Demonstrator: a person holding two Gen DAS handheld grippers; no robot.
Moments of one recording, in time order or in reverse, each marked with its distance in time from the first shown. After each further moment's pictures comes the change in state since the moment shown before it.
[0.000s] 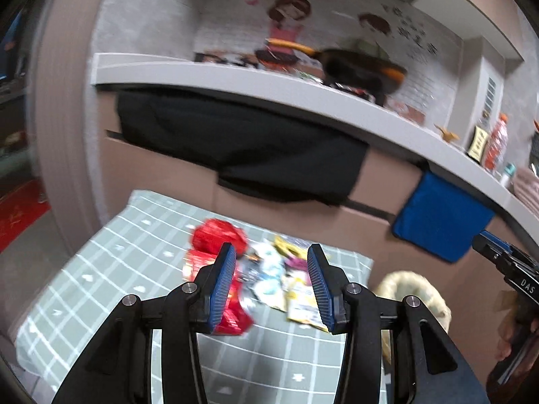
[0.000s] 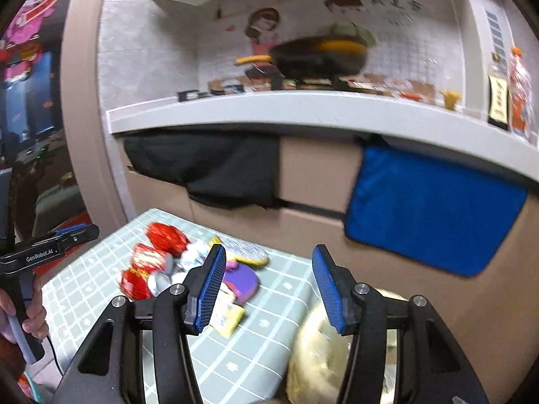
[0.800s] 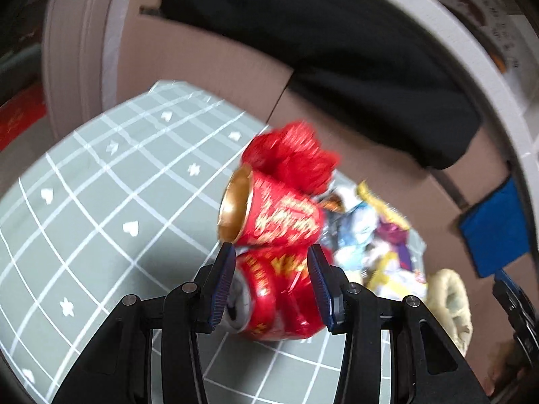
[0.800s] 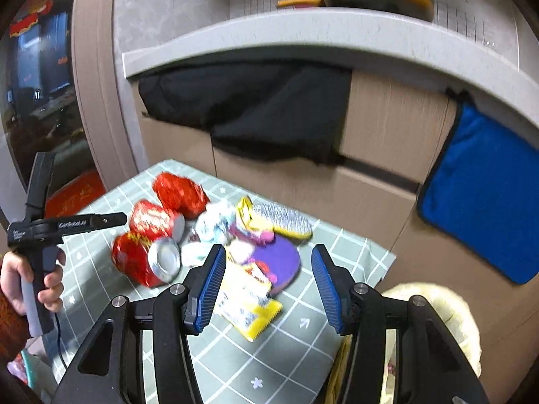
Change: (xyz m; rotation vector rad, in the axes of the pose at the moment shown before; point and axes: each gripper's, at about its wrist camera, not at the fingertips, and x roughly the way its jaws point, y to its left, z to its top) left arm 0.160 0.104 -0.066 -0.271 0.317 0.040; right arm 0.121 0.034 -0.047 -0.076 0.203 0.082
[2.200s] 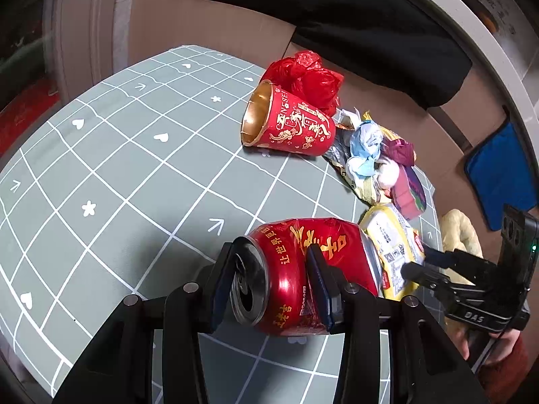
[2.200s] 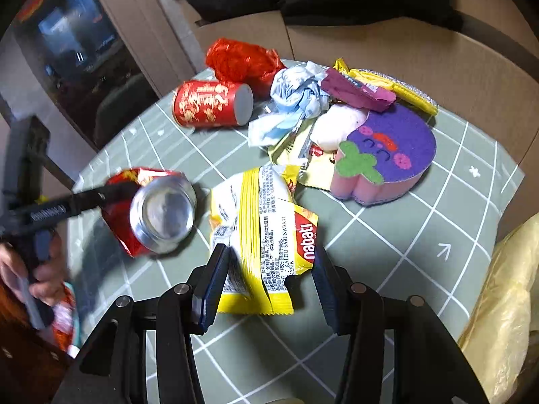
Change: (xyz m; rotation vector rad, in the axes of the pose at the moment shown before) left arm -0.034 0.005 -0.073 0.064 0.090 0.038; right arm 0.094 0.051 -0.073 -0.076 0.334 0.322
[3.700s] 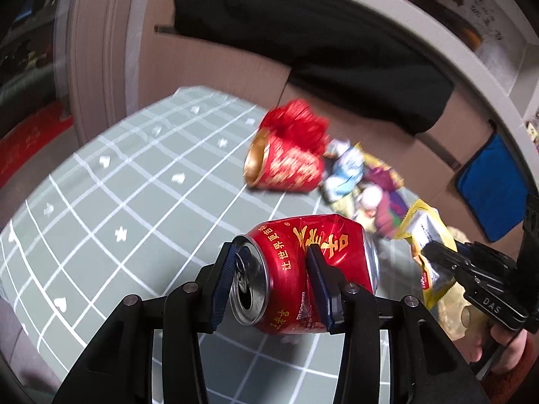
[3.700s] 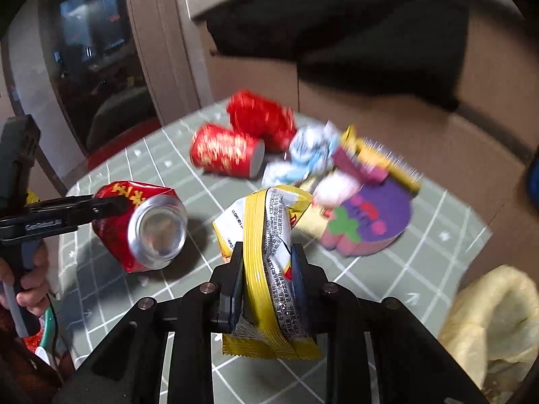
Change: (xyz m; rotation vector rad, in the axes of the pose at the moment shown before) left arm -0.051 -0.019 0.003 0.030 -0.163 0.031; right arm -0.055 0.031 0.017 -0.074 -0.204 -0.084
